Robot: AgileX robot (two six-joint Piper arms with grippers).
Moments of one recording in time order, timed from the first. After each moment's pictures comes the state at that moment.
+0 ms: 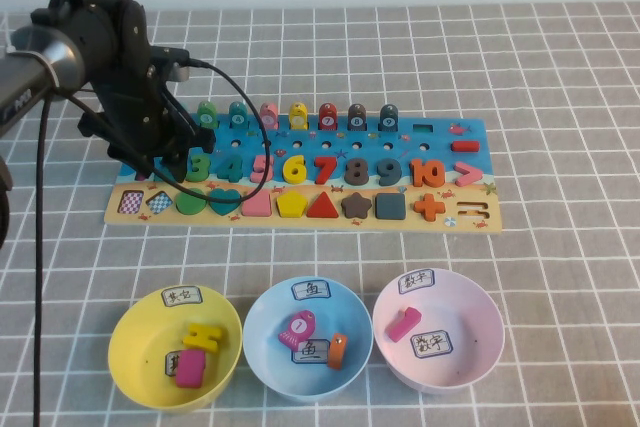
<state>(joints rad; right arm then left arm) 0.05 -0.01 0.03 0.10 0.37 0.00 -0.23 2.23 -1.89 0.05 1.09 -0.05</state>
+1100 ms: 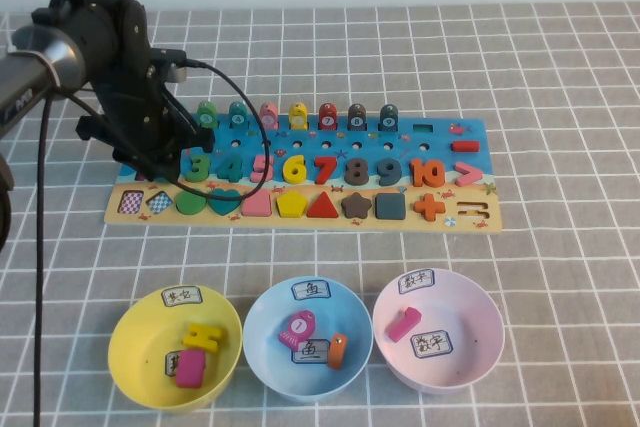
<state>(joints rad) 0.05 -0.01 0.03 0.10 0.37 0.00 -0.23 2.23 -1.90 0.06 1.11 -0.09</state>
